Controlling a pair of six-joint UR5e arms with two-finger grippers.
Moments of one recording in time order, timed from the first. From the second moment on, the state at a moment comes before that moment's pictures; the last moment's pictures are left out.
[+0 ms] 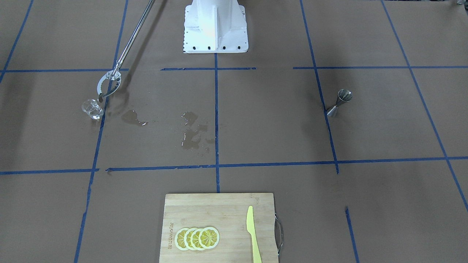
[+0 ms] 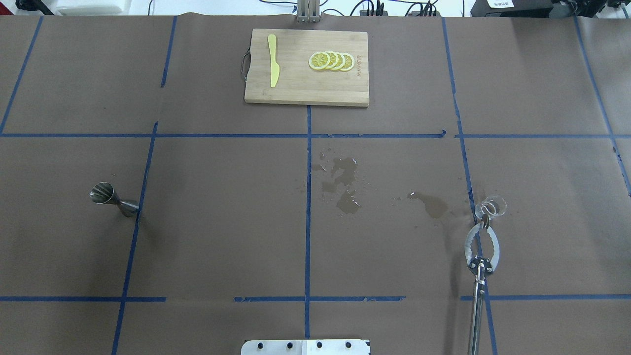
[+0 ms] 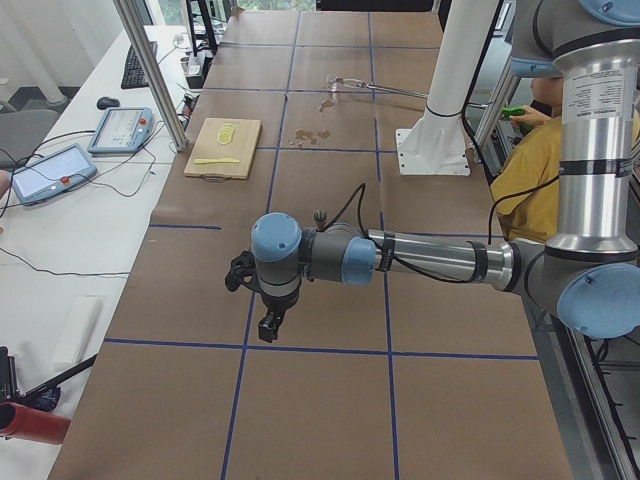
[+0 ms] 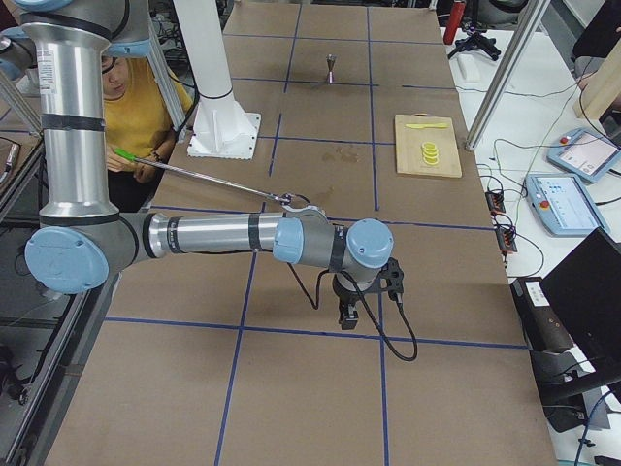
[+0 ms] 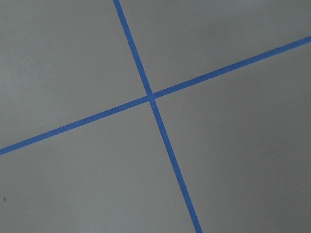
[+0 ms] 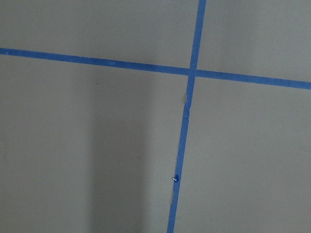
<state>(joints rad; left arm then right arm) -1.56 -1.50 -1.74 -1.58 -2.34 0.27 1.56 -1.58 1.67 -1.77 2.41 -0.19</state>
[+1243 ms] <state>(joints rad) -1.56 -1.50 -1.75 -1.58 -2.34 0.27 1.56 -1.58 1.67 -1.77 2.41 -0.19</state>
